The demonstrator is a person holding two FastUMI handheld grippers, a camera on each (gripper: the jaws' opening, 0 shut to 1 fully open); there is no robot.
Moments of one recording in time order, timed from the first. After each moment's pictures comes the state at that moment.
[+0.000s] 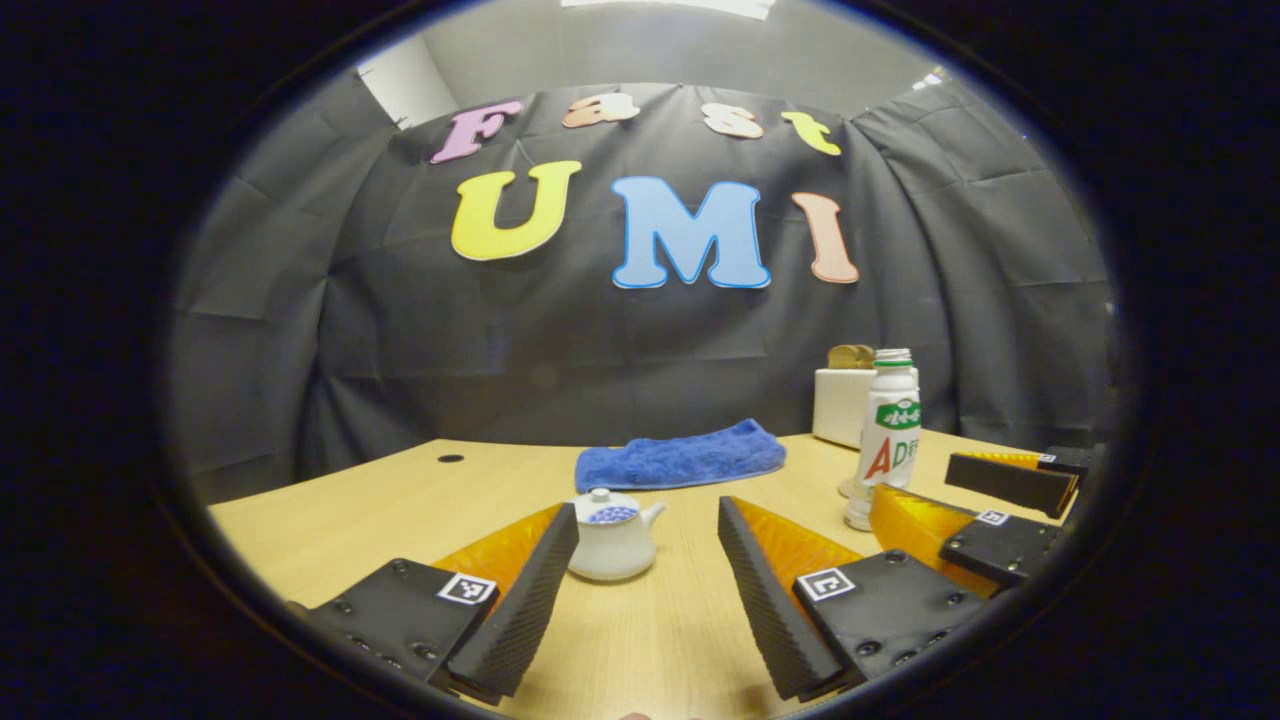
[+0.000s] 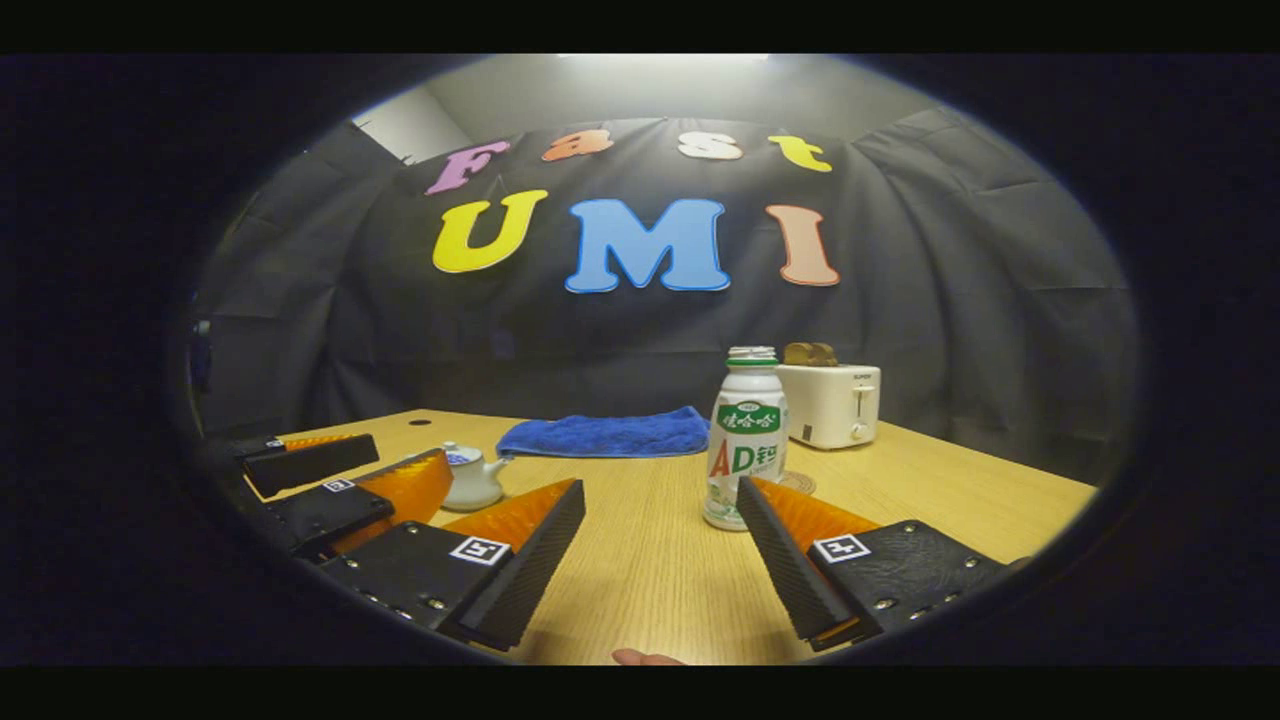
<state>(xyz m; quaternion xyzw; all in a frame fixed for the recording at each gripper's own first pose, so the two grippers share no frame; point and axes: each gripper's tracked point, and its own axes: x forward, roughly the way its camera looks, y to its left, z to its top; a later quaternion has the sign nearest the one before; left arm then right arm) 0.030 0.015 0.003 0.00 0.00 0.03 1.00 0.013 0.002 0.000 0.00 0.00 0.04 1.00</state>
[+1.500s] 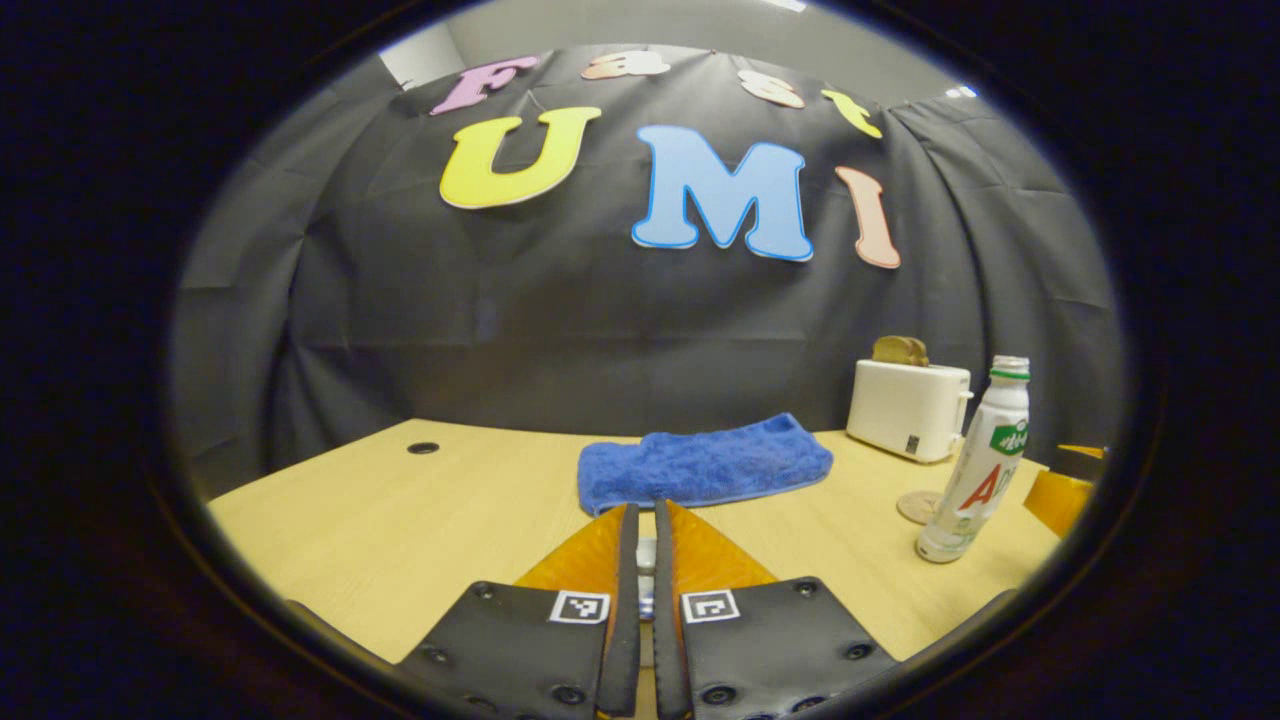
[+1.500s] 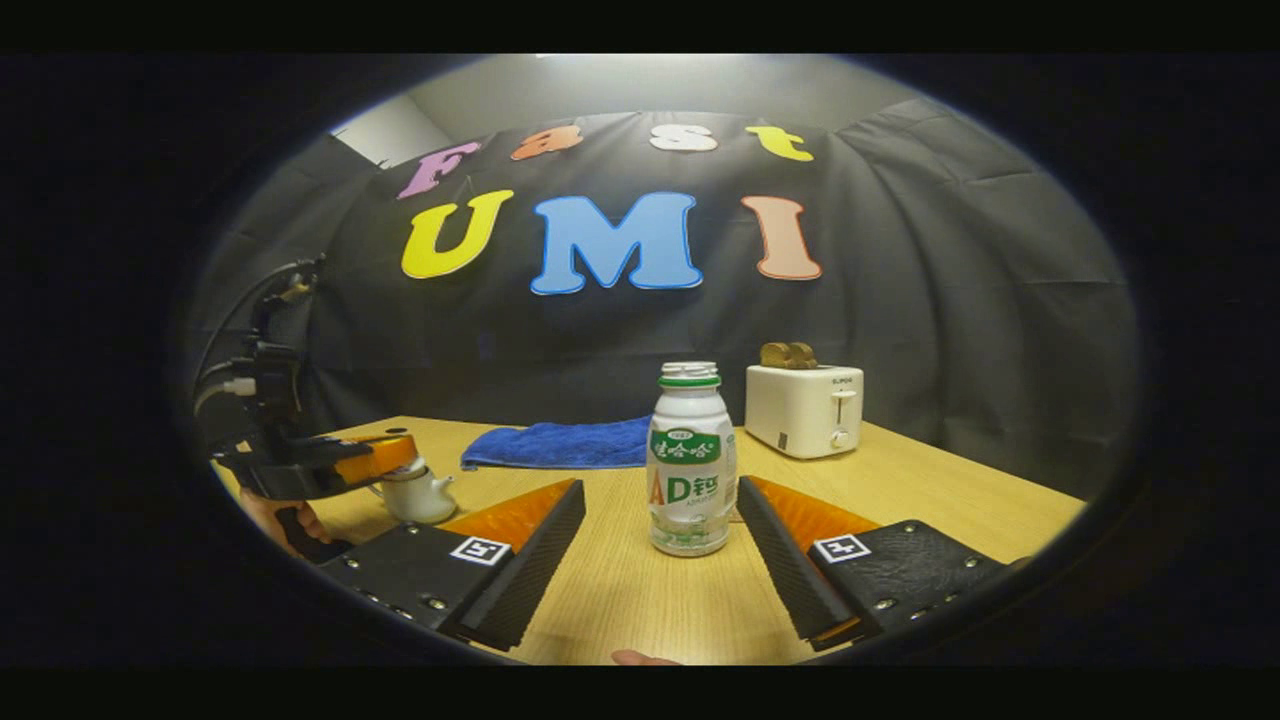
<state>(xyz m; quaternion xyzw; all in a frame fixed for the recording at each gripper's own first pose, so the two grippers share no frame) 0.133 0.058 0.012 -0.03 0.03 0.01 1.00 0.046 -0.047 0.018 0.01 0.01 0.02 1.00</state>
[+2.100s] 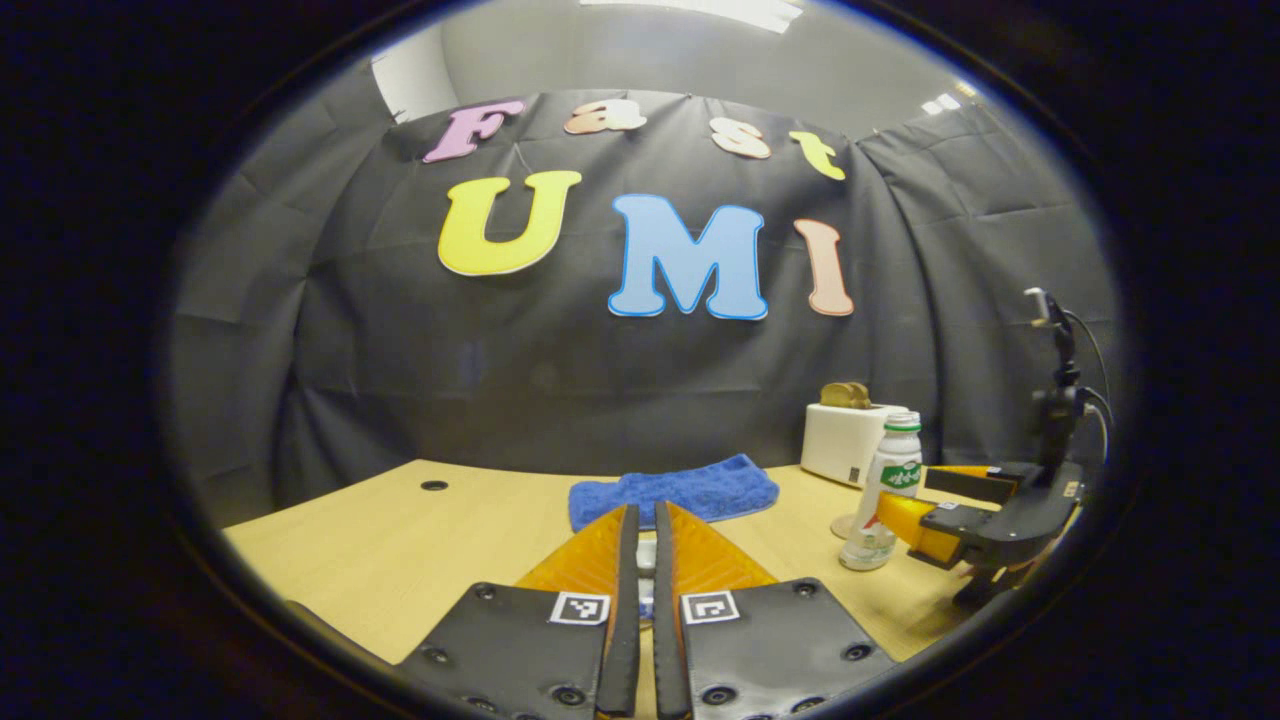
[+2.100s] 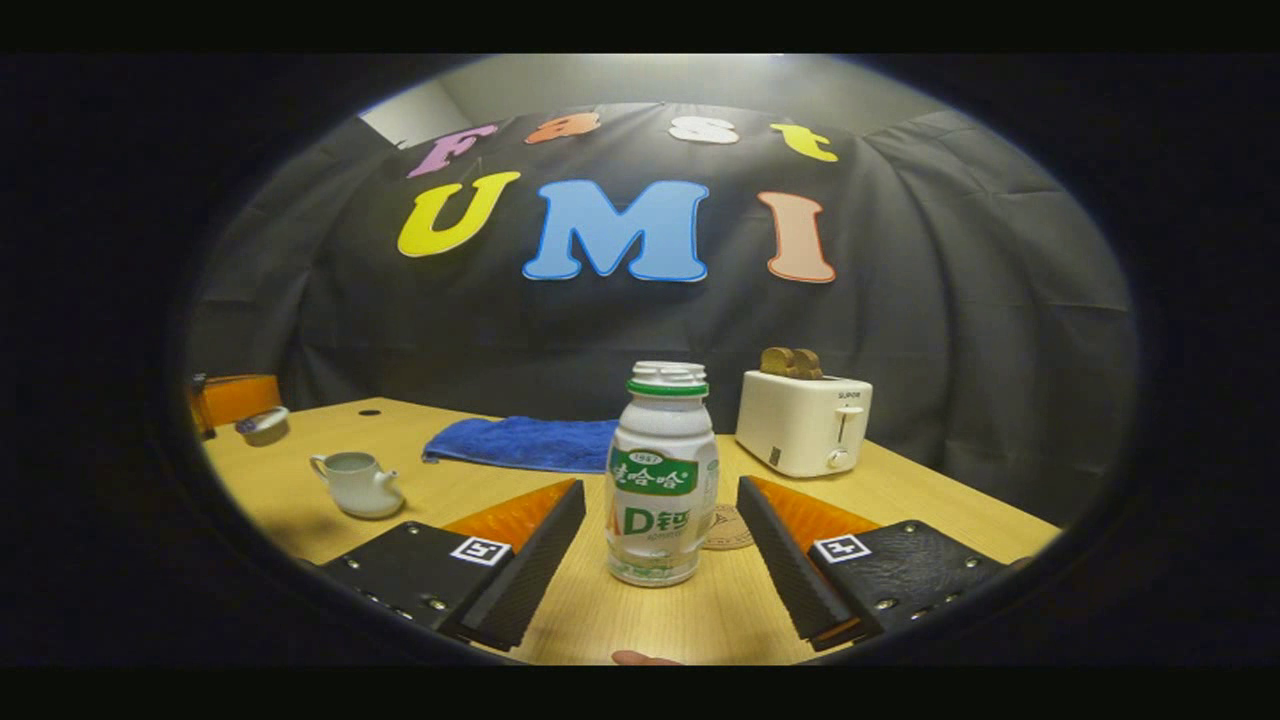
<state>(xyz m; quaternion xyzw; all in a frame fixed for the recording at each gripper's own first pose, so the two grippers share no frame) 0.033 0.039 0.059 -0.01 -0.02 -0.01 1.00 0.102 -0.070 0.008 -0.05 0.03 0.01 1.00</state>
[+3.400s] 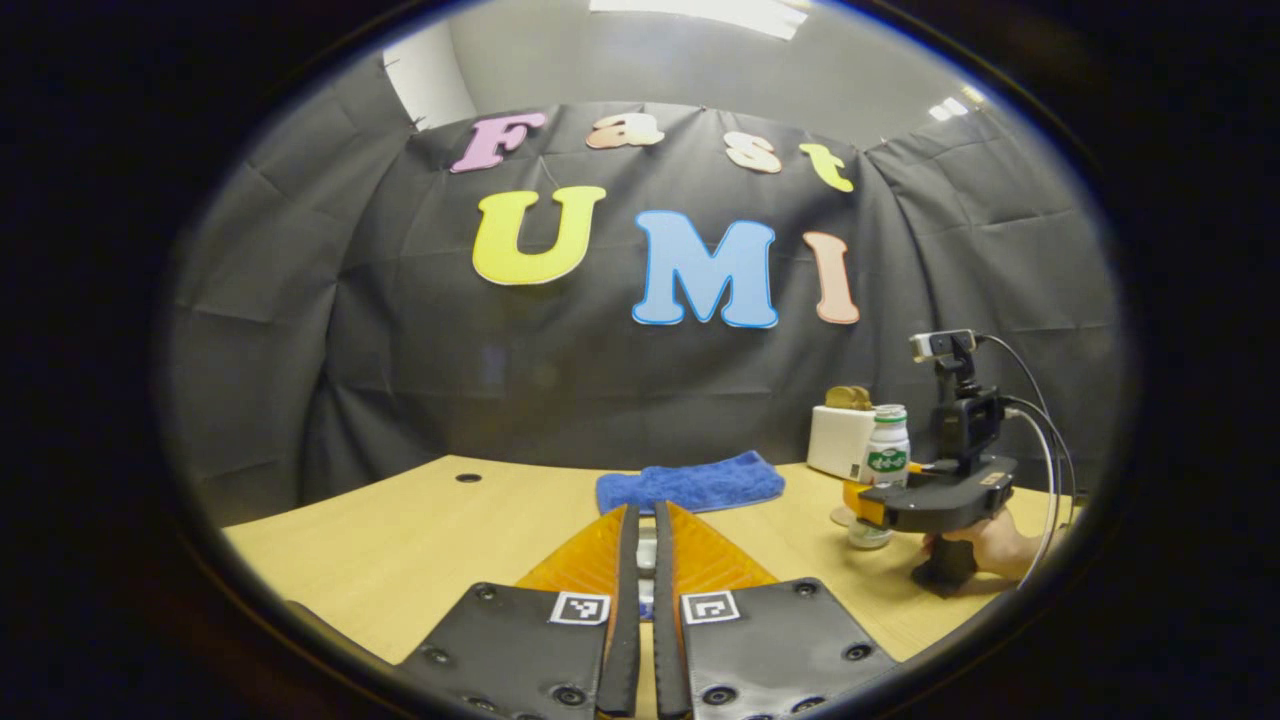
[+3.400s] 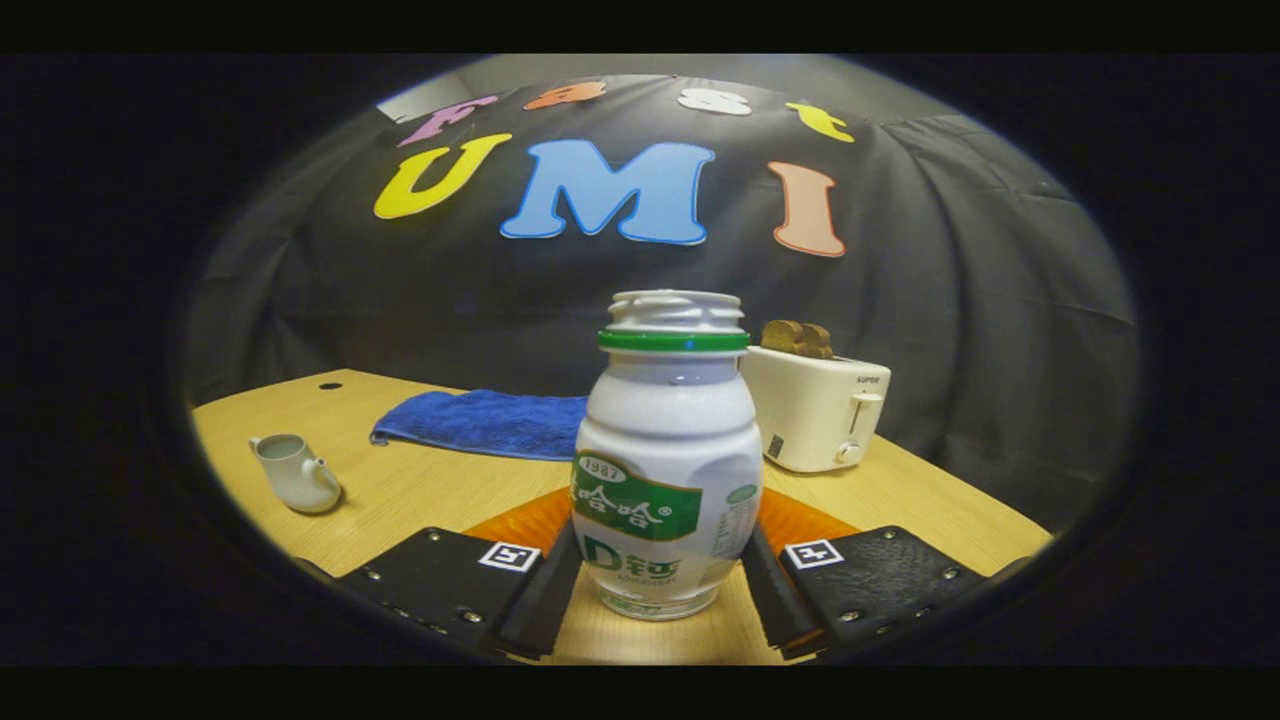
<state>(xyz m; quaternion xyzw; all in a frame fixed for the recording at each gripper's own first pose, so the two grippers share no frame) -0.030 0.056 0.051 -0.02 -0.02 0.00 1.00 0.147 -0.064 -0.004 -0.07 0.07 0.00 1.00</state>
